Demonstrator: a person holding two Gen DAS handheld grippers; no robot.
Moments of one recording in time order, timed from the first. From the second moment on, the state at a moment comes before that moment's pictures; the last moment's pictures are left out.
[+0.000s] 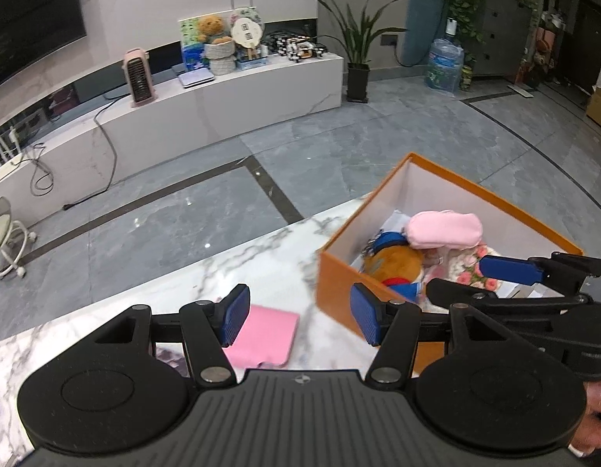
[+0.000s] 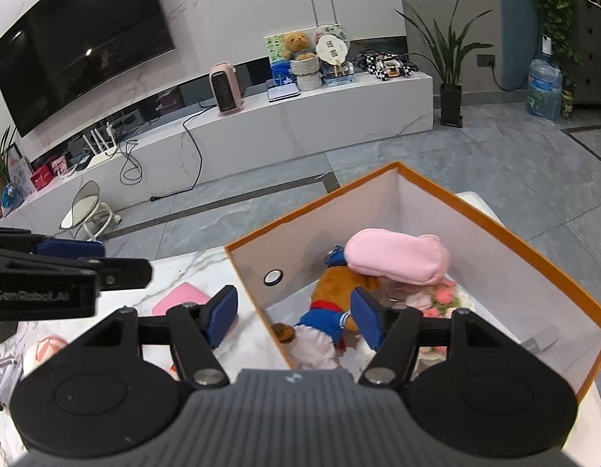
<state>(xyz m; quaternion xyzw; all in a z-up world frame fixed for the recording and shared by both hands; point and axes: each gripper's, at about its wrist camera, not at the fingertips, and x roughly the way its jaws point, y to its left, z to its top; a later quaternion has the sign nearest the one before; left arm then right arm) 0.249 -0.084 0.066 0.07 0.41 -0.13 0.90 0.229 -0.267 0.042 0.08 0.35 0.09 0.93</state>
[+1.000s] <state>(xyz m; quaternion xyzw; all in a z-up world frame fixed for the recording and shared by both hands) 0.143 0.109 0.016 -0.04 0.45 -0.01 0.89 0.209 -0.167 0.011 -0.03 0.39 0.16 0.91</state>
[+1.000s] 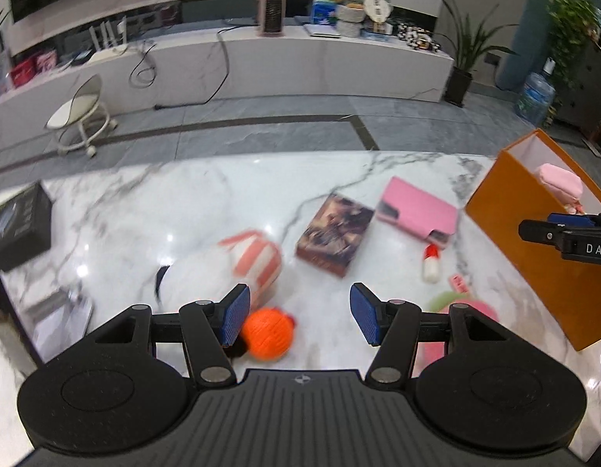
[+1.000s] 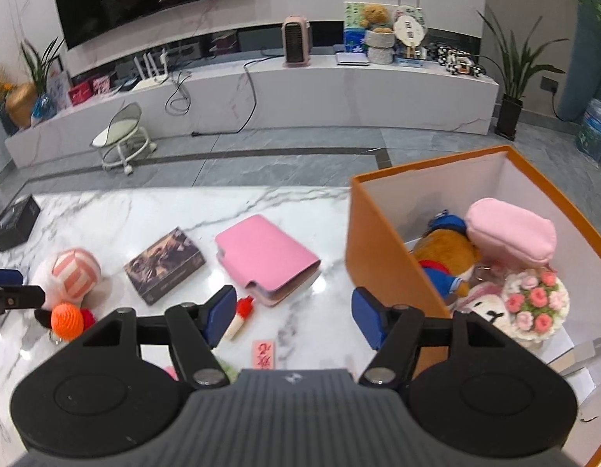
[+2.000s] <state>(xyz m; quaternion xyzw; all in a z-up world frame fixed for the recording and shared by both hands) 0.138 0.101 -0.030 0.00 0.45 -0.03 0.89 0.185 -0.116 -0.036 -0.09 0.44 0.22 0.86</state>
